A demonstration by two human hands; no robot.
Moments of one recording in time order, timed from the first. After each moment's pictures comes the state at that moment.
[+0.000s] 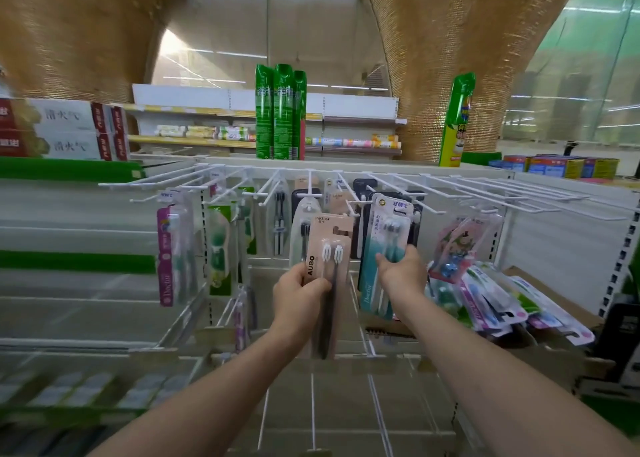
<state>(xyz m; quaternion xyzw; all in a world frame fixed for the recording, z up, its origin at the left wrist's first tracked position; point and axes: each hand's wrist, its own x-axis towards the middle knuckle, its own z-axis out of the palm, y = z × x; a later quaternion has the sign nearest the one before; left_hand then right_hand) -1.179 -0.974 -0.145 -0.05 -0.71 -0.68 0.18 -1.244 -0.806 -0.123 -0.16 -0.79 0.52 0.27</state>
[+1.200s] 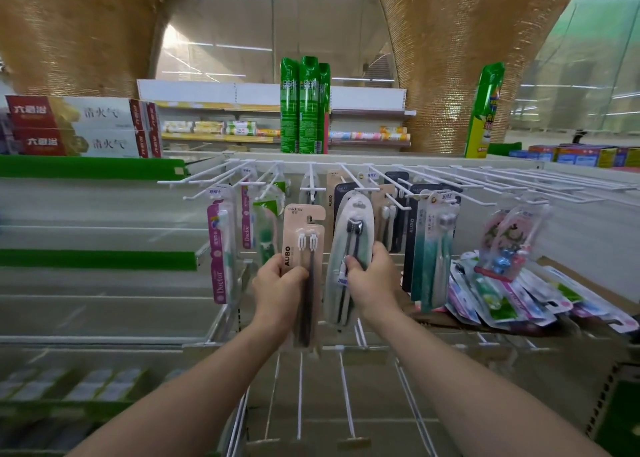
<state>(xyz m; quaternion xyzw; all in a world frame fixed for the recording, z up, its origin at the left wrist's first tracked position) -1.178 -1.083 -0.142 0.01 -0.69 -0.69 0.20 -1.201 -0.938 -0.133 0.00 -0.75 0.62 0.25</state>
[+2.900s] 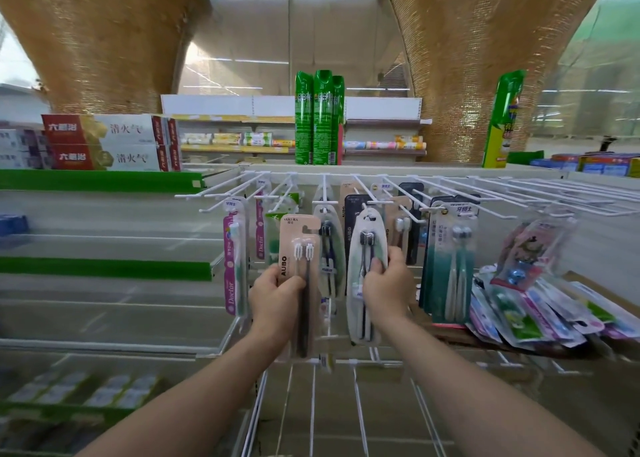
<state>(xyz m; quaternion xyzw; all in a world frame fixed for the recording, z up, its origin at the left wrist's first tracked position) -1.180 -1.099 -0.138 0.03 -0.69 -0.69 0.22 -1.228 -0.940 -0.135 -0.05 -0.76 0.55 0.34</state>
